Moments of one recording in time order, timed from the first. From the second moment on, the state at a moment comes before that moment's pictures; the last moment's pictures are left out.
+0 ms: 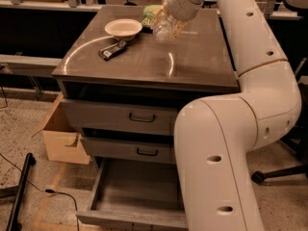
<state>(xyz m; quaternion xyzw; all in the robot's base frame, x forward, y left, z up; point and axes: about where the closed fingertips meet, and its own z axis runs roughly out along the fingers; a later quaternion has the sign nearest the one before) 0.776 -0.046 0.933 -0.94 0.18 -0.13 0.28</state>
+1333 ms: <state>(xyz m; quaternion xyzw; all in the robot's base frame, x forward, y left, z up) 0.606 -0.036 1.091 -0.87 0.17 -0.19 0.42</state>
